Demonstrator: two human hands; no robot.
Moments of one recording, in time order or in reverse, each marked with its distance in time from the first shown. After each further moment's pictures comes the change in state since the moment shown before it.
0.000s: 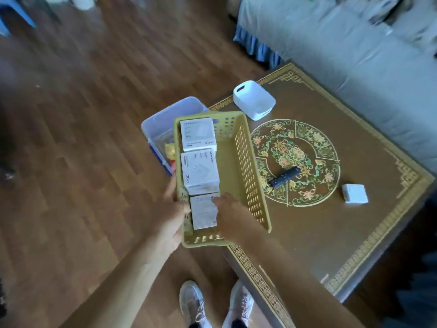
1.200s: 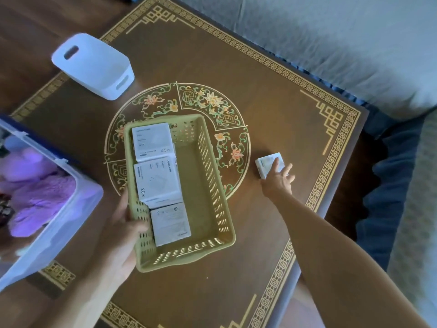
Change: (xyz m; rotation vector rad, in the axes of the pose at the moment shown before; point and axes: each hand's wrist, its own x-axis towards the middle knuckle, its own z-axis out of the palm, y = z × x) left_hand 0.193 -0.182 0.276 0.262 -0.141 -0.255; right_hand 0.080 0.591 0.006 0.237 0.231 1.012
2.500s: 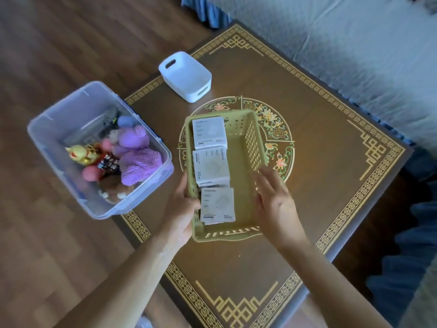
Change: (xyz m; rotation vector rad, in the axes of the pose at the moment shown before) left_hand -0.078 0.018 -0.029 -0.163 0.019 0.149; right_hand -0.272 -0.075 -0.069 0.193 0.331 -1.022
